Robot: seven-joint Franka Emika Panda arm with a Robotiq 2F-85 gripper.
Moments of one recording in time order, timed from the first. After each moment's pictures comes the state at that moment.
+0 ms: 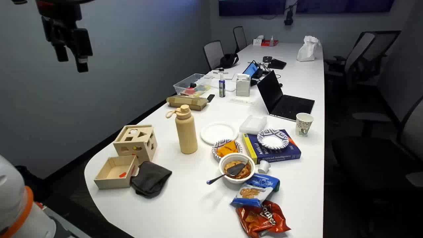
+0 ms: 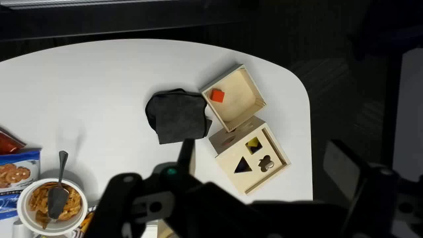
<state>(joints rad) 0.09 -0.80 0.07 -2.44 0.25 1.58 0.22</state>
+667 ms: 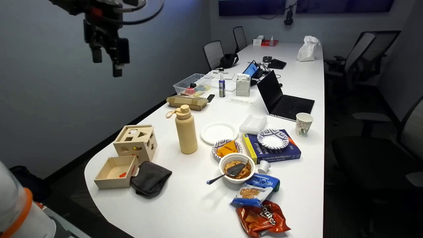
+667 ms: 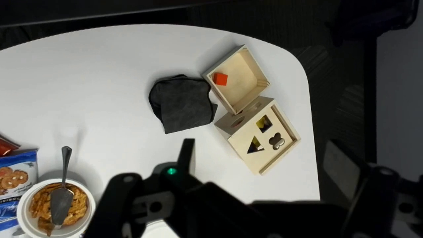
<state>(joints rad) 0.00 -0.66 -0.07 -2.40 0.25 1.63 0.06</state>
